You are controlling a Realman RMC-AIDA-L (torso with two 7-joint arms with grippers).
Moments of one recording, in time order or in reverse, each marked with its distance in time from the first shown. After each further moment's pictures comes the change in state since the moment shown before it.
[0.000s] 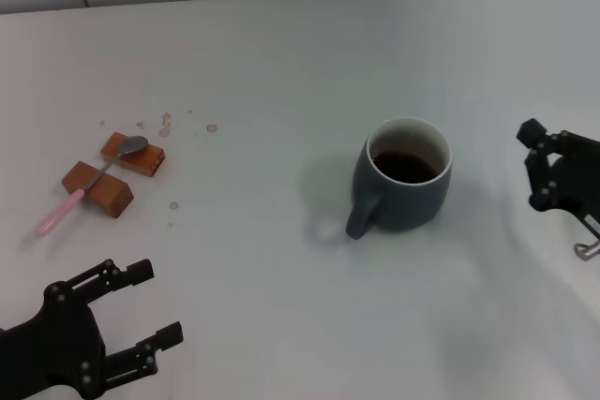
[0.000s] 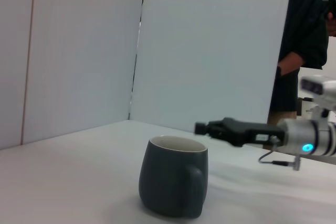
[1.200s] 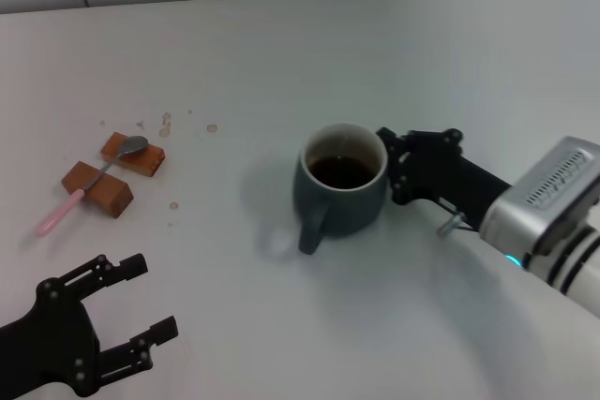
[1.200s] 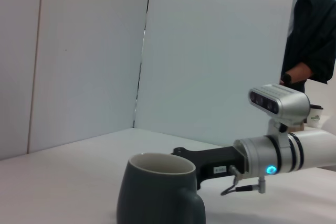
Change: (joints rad) left arm 0.009 0.001 0.000 0.000 -0.023 0.016 0.000; right arm 0.236 0.004 -0.055 0.258 0.002 0.368 -0.170
